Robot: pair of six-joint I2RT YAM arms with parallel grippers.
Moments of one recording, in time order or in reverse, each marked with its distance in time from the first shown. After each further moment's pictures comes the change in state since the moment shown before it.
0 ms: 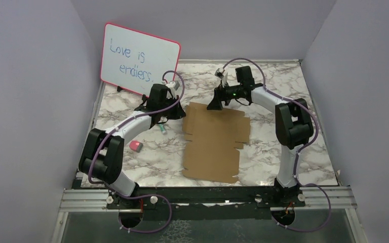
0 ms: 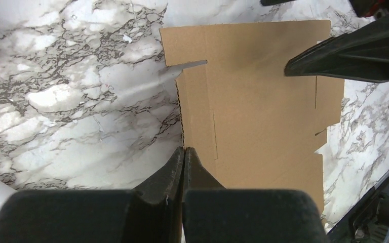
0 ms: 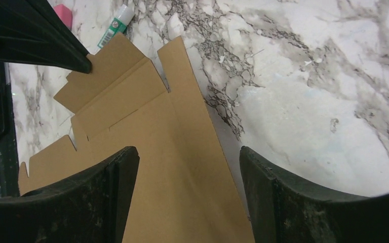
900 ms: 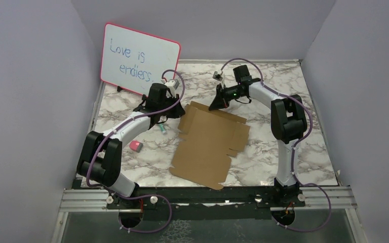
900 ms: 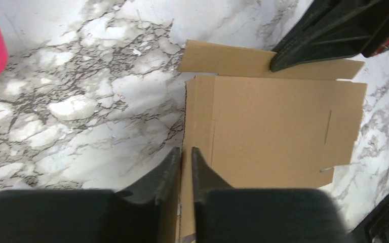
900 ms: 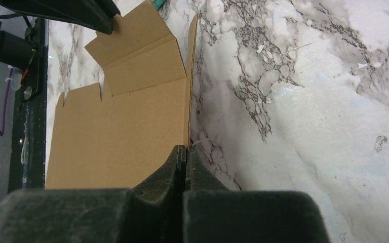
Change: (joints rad) left arm 0.000 -0.037 -0.003 0.013 -0.027 0.045; right arm -0.005 0.129 0.169 -0.290 -0.187 -0.235
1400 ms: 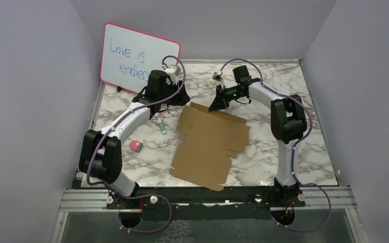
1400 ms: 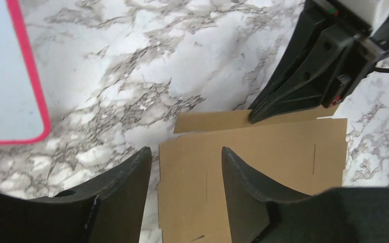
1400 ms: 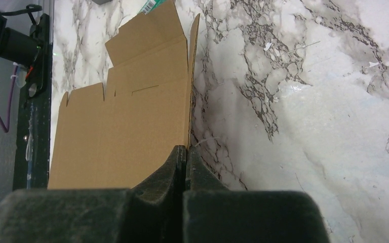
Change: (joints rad) left arm 0.005 0.017 0.165 -0.072 -0.043 0.050; right arm 0.000 0.000 0.000 -0.027 -0.013 -0.017
